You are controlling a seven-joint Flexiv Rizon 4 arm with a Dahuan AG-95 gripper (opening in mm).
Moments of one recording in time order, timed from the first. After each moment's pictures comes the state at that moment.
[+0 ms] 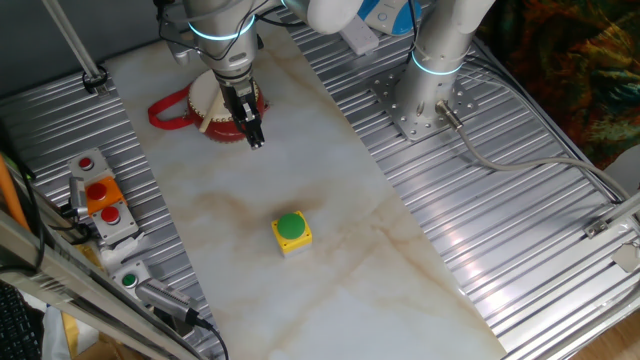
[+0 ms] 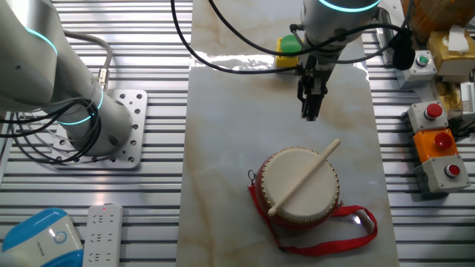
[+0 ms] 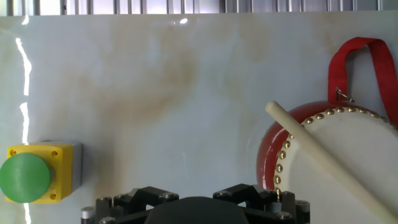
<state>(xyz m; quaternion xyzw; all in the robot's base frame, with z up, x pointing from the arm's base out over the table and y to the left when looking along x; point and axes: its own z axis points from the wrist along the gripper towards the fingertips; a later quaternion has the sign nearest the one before) 0.500 0.000 0.170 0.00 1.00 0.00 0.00</state>
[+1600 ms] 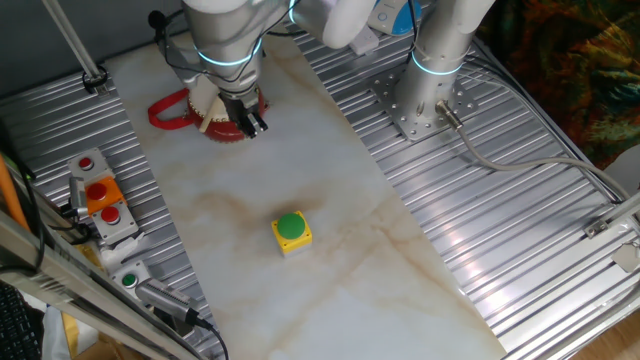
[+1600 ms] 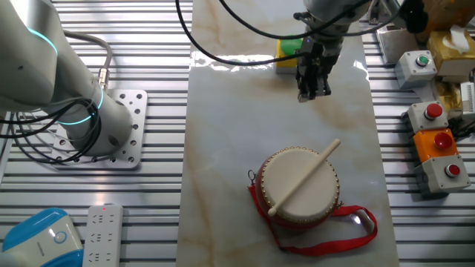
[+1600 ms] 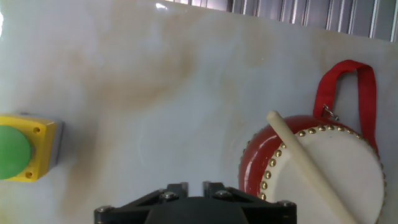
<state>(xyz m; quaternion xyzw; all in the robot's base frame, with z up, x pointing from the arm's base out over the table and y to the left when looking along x) 0.500 0.000 0.170 -0.09 0.99 -0.06 -0.02</state>
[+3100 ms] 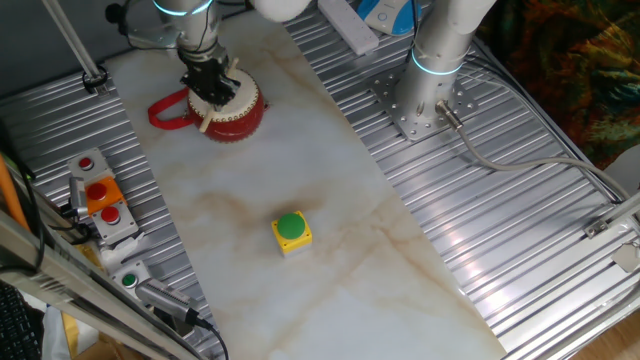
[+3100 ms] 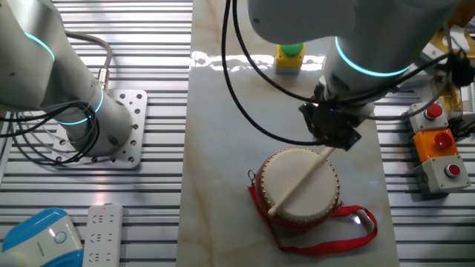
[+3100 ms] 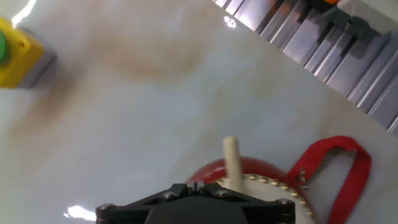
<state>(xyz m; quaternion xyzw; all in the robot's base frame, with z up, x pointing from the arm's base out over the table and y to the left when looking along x) 0.531 -0.100 0.163 -0.38 0.92 -0.02 -0.01</state>
